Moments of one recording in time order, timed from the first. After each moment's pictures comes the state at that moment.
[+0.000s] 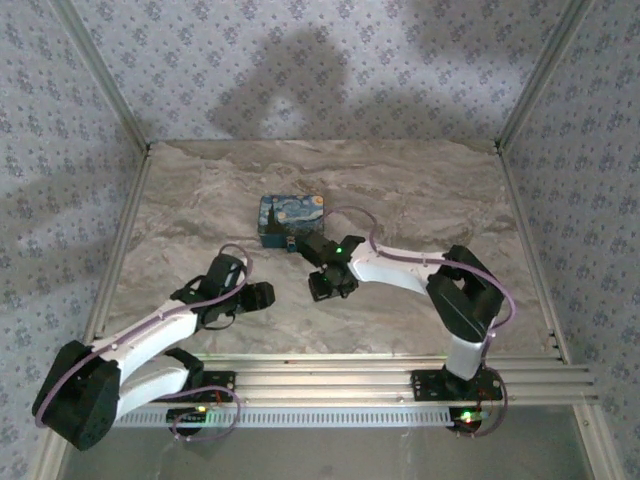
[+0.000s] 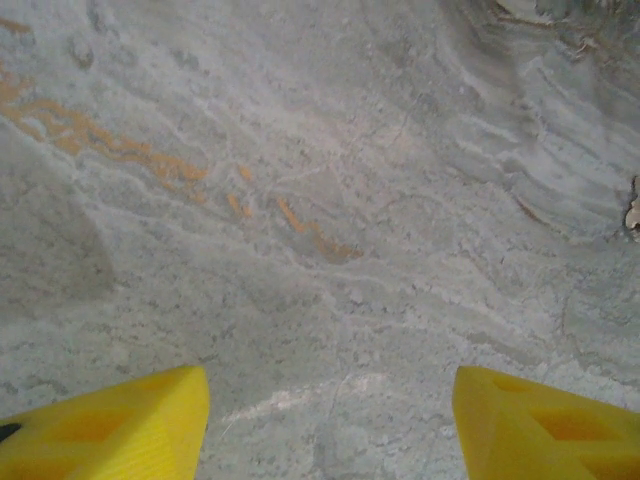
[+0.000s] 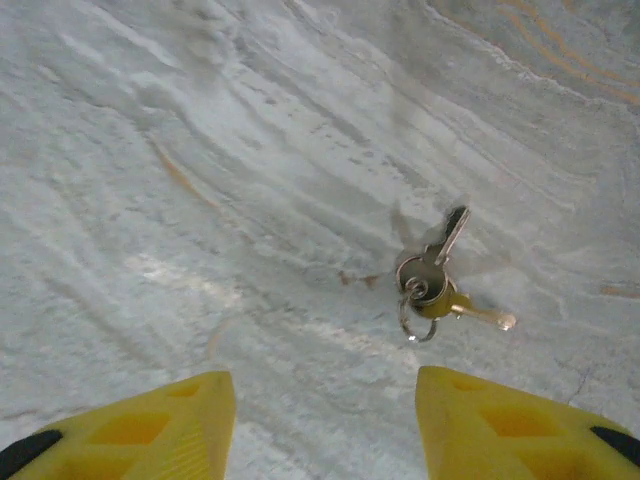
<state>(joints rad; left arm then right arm) -0.53 1.04 0.39 -0.29 0.15 -0.67 0.93 1.78 1.21 -0.74 0.04 0.58</state>
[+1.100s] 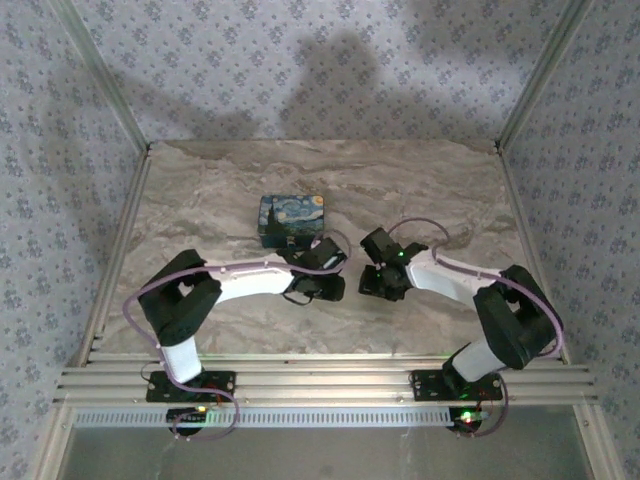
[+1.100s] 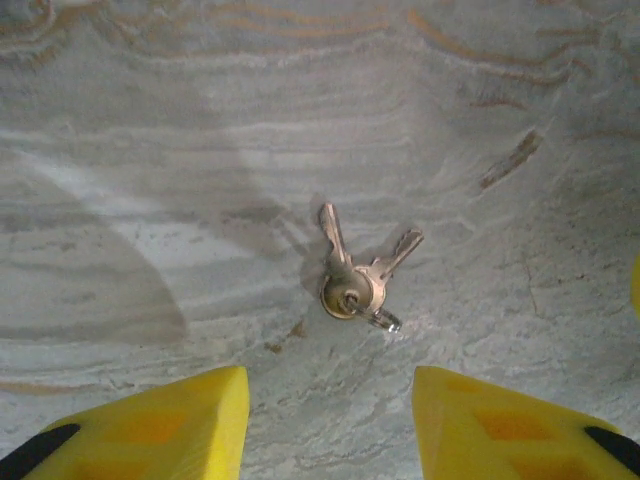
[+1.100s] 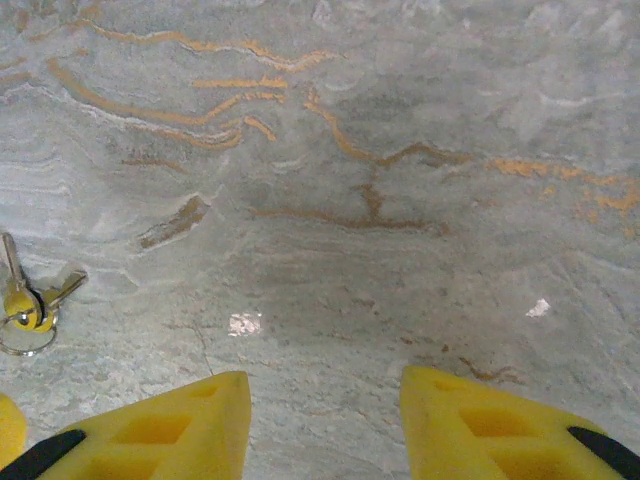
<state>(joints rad) -0.98 1.78 1.07 -0.41 -0.02 -0.72 0.63 1.49 0.79 -0.58 -0.04 0.81</state>
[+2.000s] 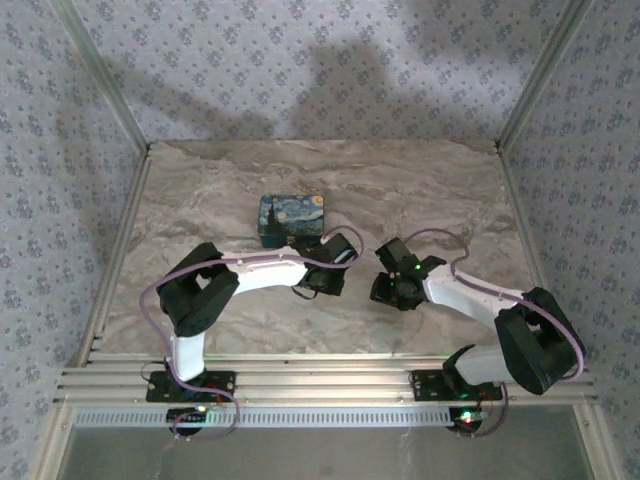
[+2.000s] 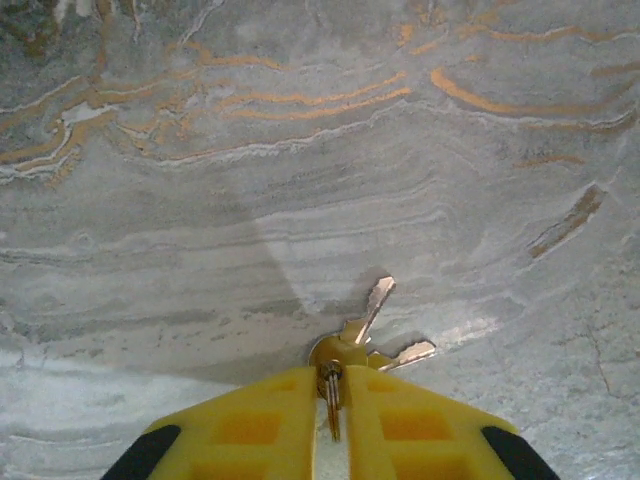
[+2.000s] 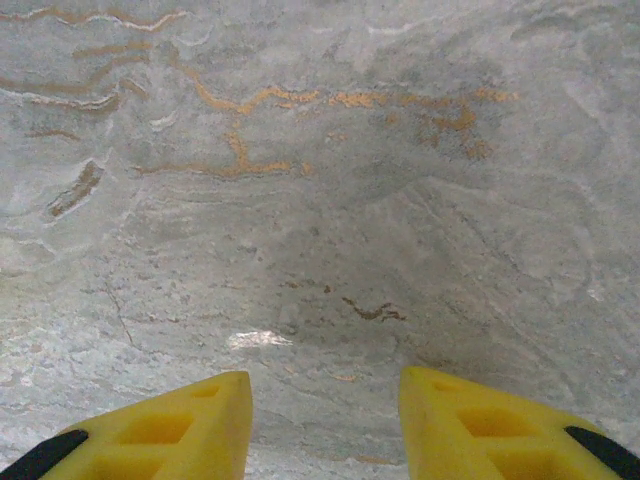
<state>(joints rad) -0.98 1.89 1.19 -0.49 -0.10 -0.60 0.59 1.34 0.66 -0.57 -0.04 0.85</state>
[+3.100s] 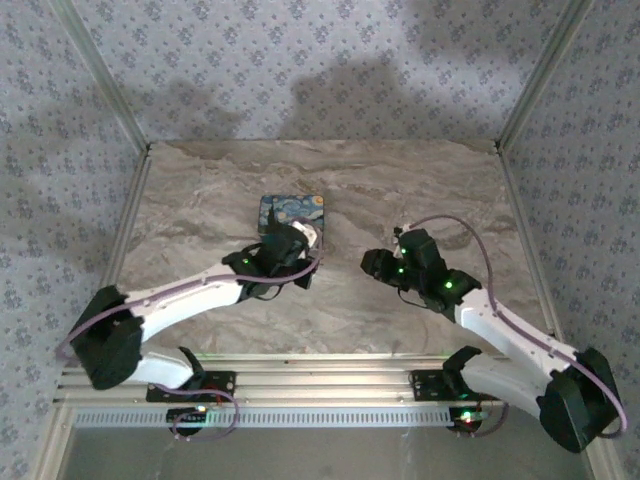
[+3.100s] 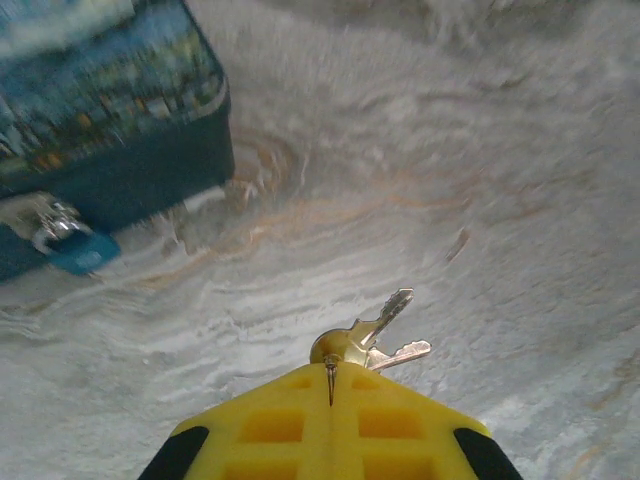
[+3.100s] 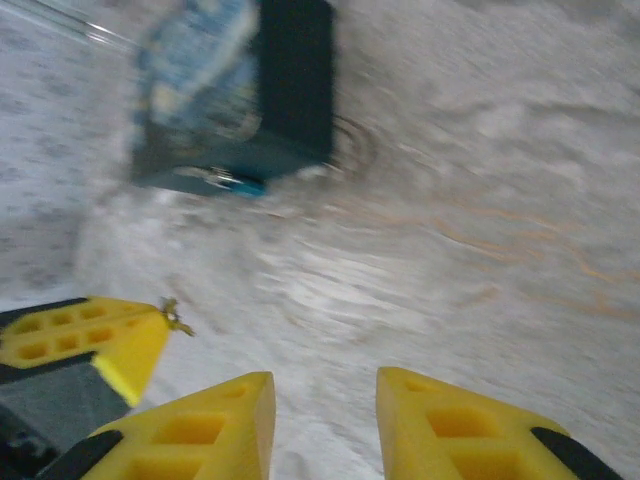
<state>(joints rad) -0.90 1.34 0.87 -0.30 -0.12 -0.35 0.59 0.97 0.61 -0.23 -0.17 0.88</state>
